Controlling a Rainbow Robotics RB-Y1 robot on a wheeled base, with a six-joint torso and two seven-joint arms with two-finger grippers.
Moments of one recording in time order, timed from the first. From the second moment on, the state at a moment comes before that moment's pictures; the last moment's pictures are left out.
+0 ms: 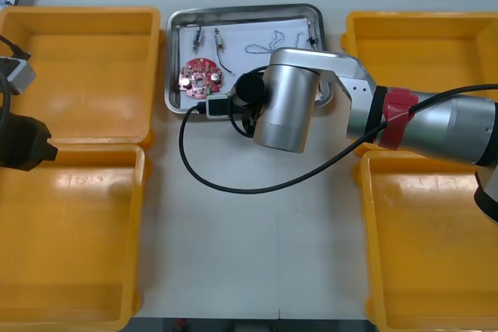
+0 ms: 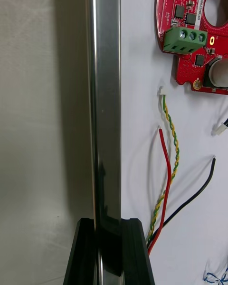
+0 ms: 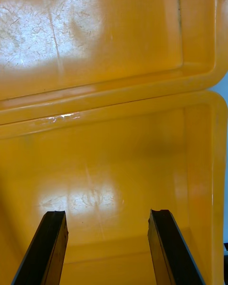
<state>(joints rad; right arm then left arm) -1.19 -0.49 1.22 -1.42 -0.51 1.08 1.81 -0.26 0.92 0.16 -2.29 0.95 1.89 -1.14</state>
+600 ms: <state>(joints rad) -1.23 -0.49 1.22 -1.30 -0.50 0.94 1.85 -0.26 0.92 0.16 -2.29 0.95 1.89 -1.14</state>
